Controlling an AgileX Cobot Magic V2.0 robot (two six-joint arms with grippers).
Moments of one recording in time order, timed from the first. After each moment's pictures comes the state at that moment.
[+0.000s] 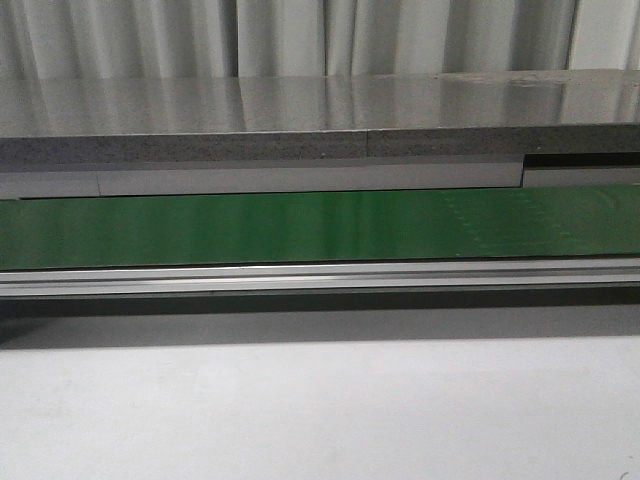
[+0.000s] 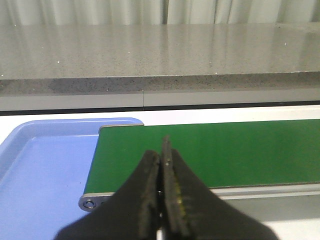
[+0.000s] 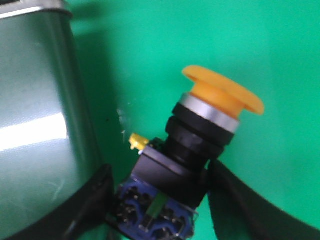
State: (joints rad) left arm -0.02 0.22 -0.22 -0.18 0.23 0.15; right arm -0.39 1.82 -1.30 -0.04 0.70 -0.12
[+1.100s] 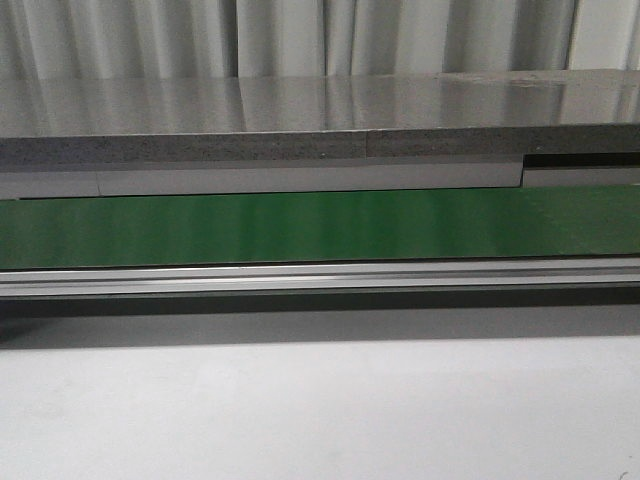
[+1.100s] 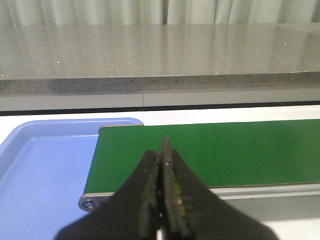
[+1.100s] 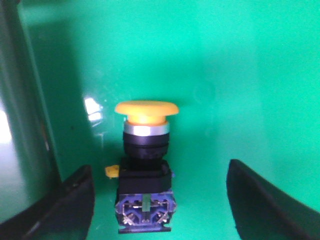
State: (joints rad) left arm -0.02 0.22 -0.22 -0.18 0.23 0.15; right arm -0.41 1.87 -1.31 -0.10 0.67 -0.11
